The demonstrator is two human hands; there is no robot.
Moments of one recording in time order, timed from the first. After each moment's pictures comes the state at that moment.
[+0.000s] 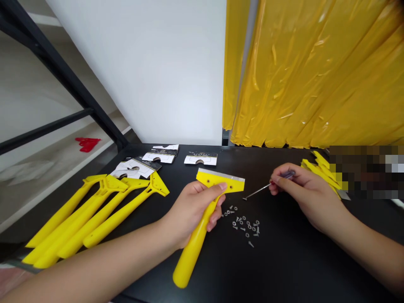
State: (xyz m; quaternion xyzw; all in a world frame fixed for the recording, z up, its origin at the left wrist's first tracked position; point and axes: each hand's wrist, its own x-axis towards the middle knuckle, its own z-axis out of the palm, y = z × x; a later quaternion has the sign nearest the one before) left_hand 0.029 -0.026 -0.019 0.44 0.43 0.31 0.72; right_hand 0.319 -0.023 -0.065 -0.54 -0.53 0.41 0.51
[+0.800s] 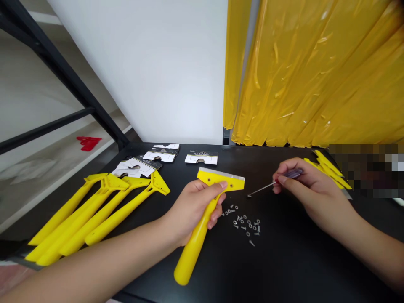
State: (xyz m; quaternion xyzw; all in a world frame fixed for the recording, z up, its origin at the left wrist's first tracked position) left_hand 0.029 -0.024 -0.023 0.43 0.42 0.31 0.73; right_hand 0.315 -0.031 -0.052 -0.53 -0.55 0.38 0.52
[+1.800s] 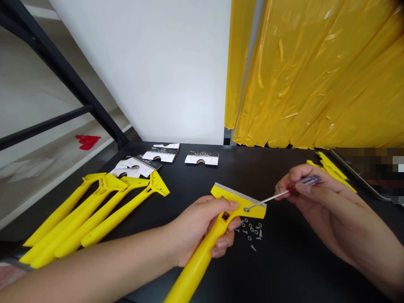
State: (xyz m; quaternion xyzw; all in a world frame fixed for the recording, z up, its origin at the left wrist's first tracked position) left_hand 0.031 -0.033 -0.023 0.33 0.36 0.18 0.85; right_hand 0.294 -0.057 -0.030 -0.45 -0.42 0.51 0.60
